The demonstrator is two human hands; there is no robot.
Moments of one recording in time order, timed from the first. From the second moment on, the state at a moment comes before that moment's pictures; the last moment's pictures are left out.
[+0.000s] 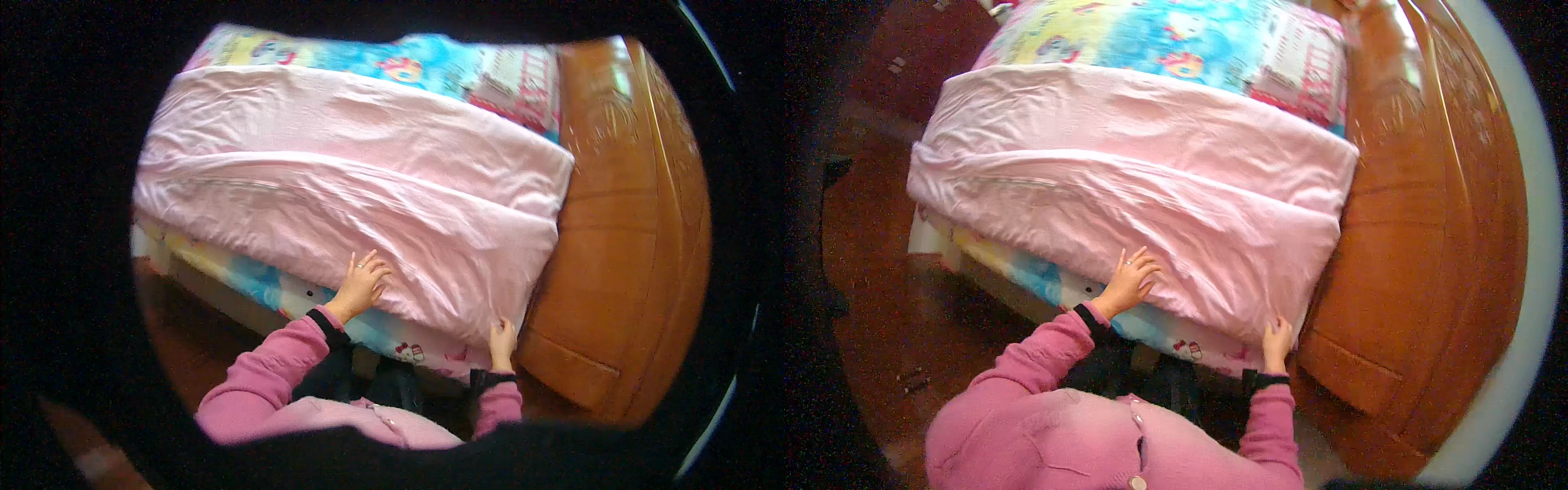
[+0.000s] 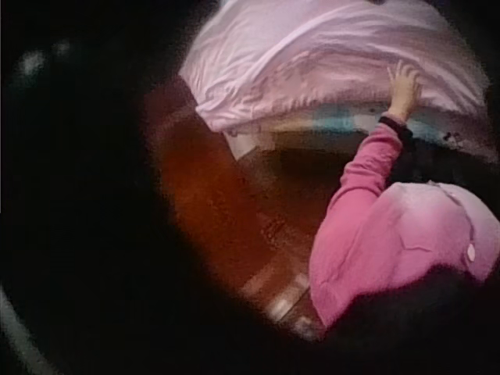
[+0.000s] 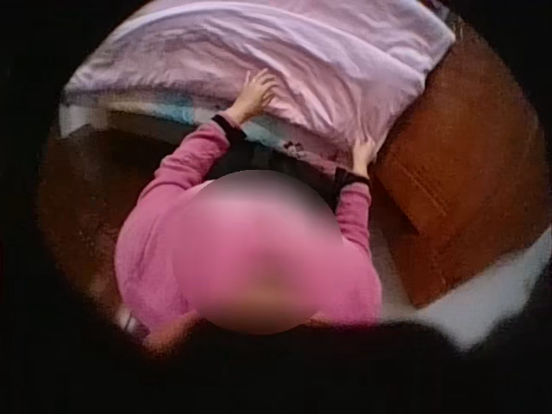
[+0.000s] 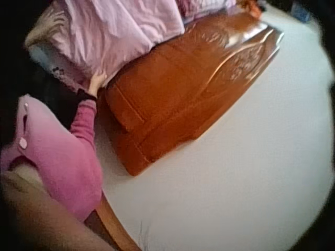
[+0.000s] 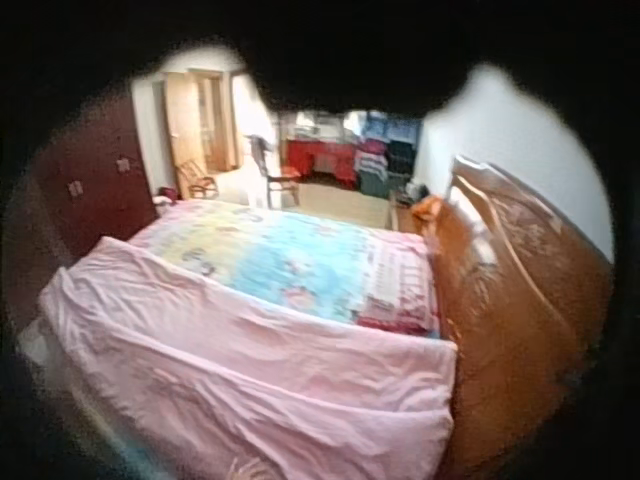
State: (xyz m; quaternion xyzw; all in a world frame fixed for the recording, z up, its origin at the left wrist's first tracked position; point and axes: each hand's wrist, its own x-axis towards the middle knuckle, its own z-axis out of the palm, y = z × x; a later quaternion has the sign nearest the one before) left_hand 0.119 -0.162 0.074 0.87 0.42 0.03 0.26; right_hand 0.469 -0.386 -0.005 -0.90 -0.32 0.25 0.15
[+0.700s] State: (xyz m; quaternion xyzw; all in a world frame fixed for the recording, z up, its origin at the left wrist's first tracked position) left_hand -0.216 0.016 0.143 0.72 0.57 0.25 0.30; right_hand 0.230 -0.136 0.189 -0.80 -0.43 0.26 0.32
